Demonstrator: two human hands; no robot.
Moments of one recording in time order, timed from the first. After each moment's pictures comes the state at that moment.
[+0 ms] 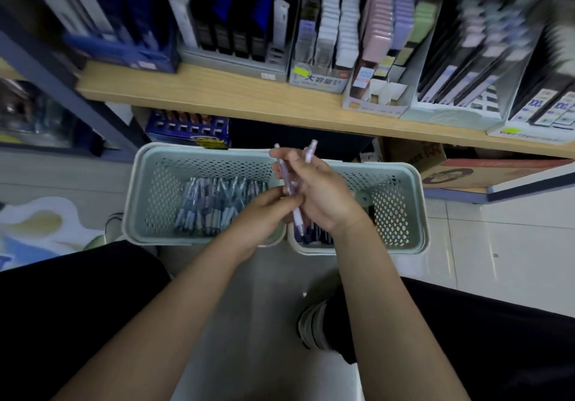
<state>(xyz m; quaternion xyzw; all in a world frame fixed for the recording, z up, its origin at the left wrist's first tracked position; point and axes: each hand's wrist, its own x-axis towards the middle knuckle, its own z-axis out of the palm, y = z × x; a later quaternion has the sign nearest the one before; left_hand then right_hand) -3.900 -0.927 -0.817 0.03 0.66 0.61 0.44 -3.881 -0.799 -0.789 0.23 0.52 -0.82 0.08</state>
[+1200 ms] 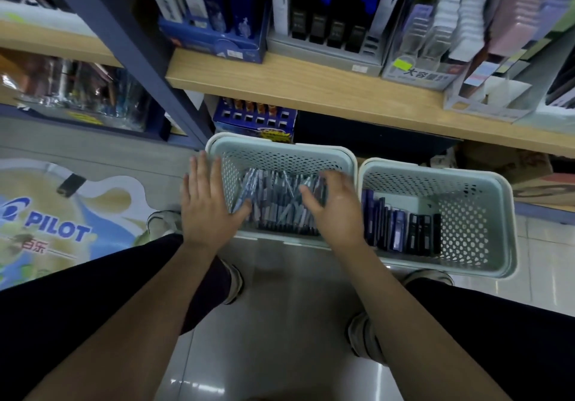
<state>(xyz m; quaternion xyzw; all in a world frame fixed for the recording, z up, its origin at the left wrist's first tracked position) -3.957 -1.105 -0.909 0.13 0.99 0.10 0.03 -3.895 -0.875 -0.882 0.19 0.92 -0.33 -0.03</state>
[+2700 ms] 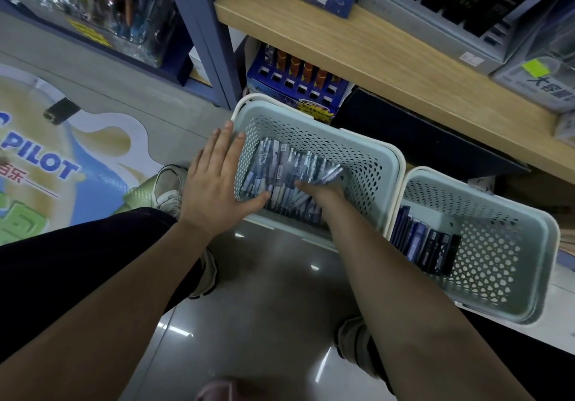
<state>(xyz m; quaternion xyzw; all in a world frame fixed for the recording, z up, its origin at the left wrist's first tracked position) -3.955 -1.132 -0.936 0.15 0.98 0.16 0.01 -3.972 -0.909 -0.961 0.40 0.67 -0.45 0.43</state>
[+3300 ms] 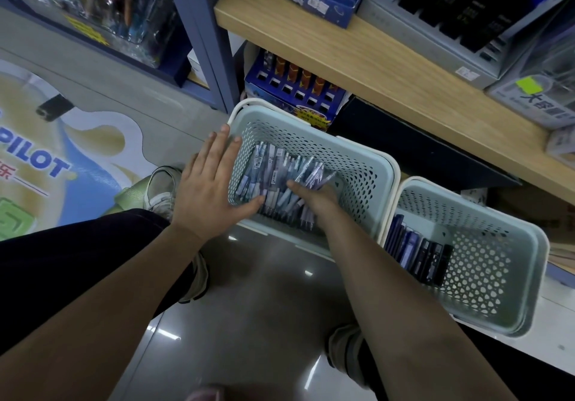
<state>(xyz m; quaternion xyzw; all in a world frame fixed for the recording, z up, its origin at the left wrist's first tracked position) -3.956 -1.132 -0.935 0.15 0.97 0.16 0.01 -3.965 -0.910 -0.959 0.42 0.66 -0.54 0.31</state>
